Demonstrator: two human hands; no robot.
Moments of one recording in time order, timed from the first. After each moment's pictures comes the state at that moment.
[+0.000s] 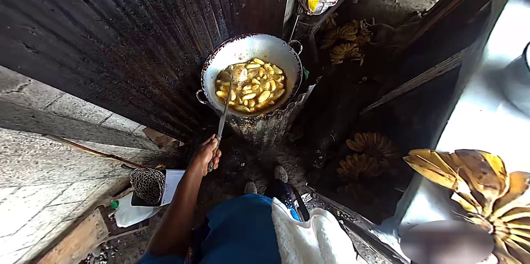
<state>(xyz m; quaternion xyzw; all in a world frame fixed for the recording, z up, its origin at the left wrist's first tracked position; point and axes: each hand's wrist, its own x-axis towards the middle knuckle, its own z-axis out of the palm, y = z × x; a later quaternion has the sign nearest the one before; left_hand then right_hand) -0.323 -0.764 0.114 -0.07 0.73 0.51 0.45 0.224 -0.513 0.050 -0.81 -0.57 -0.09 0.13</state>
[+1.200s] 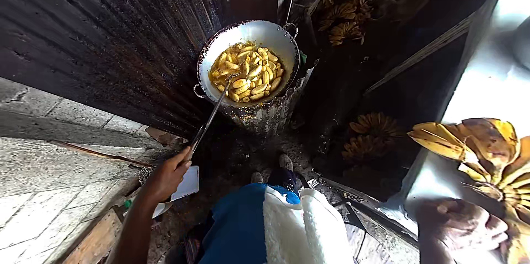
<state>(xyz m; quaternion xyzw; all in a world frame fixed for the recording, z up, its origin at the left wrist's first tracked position) -0.316 -0.867 0.223 0.21 0.90 0.13 0.37 0.225 -0.514 0.053 -0.81 -0.57 -0.02 0.16</state>
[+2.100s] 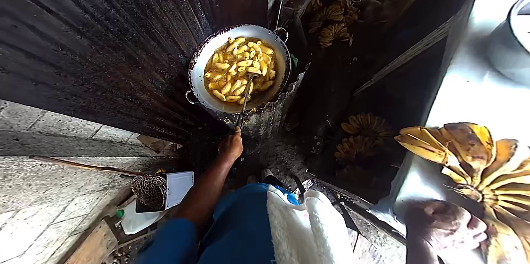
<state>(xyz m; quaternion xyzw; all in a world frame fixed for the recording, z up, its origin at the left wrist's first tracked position) -0.281 -0.660 0.088 0.32 0.88 -0.07 0.33 0.218 -0.512 0.058 -0.82 -0.54 -0.04 0.16</state>
